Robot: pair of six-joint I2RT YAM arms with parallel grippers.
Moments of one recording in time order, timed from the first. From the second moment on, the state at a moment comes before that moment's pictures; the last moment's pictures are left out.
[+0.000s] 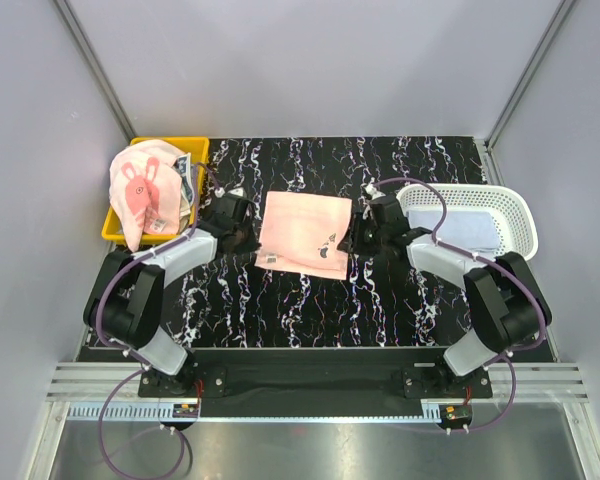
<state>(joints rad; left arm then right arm) -0.39 1.59 0.91 -0.23 -0.03 -0.57 0.45 1.59 0.86 -0.02 -0.21 0.53</state>
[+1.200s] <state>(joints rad) -0.47 1.50 0.88 -0.32 -0.16 -0.60 0.63 1.67 0.88 -0.19 0.05 0.61</state>
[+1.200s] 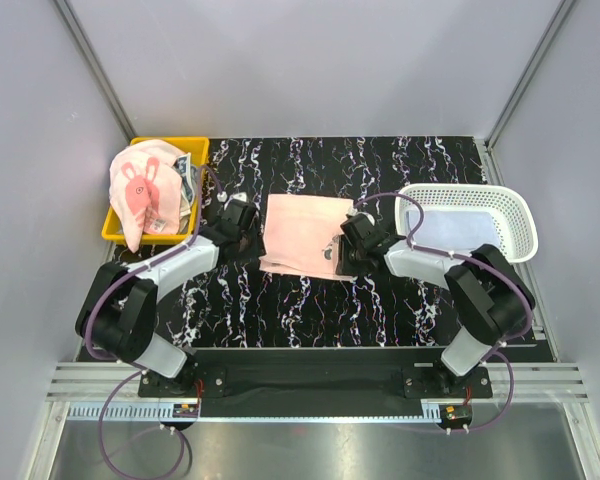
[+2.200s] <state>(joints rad) -0.48 1.60 0.82 -0.23 -0.20 -0.58 0.63 1.65 0.89 -0.29 0.17 0.60</state>
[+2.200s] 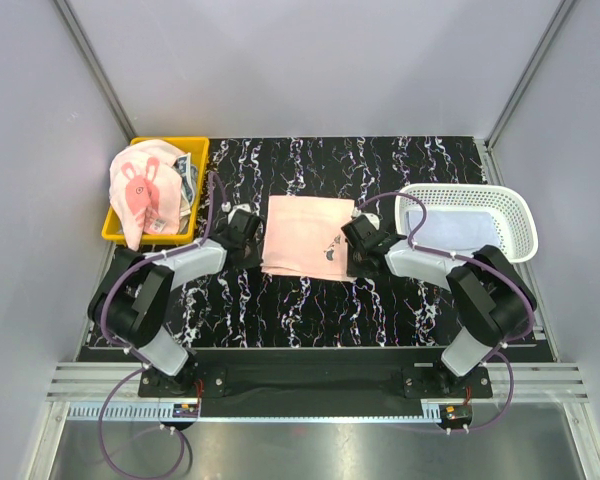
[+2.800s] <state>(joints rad) -0.49 1.32 0.83 -0.45 -0.22 -0.61 0.66 1.55 0.81 -0.38 0.13 0.59</state>
